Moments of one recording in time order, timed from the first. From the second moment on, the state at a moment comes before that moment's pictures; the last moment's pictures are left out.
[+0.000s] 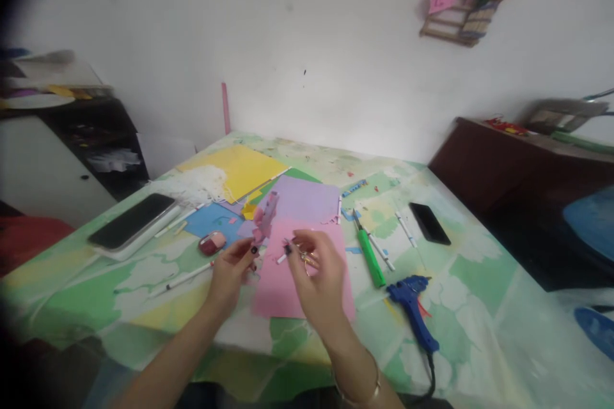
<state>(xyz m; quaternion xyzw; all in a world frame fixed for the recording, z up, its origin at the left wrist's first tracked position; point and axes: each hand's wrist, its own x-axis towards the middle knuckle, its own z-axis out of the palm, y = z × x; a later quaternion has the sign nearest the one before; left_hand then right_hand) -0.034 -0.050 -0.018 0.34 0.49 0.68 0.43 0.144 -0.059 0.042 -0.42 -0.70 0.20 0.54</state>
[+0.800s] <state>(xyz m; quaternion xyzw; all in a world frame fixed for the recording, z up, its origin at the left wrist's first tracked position) -0.012 -0.071 -0.005 0.63 0.48 0.60 0.09 0.111 -0.025 -0.006 -0.31 -0.51 0.64 0.49</state>
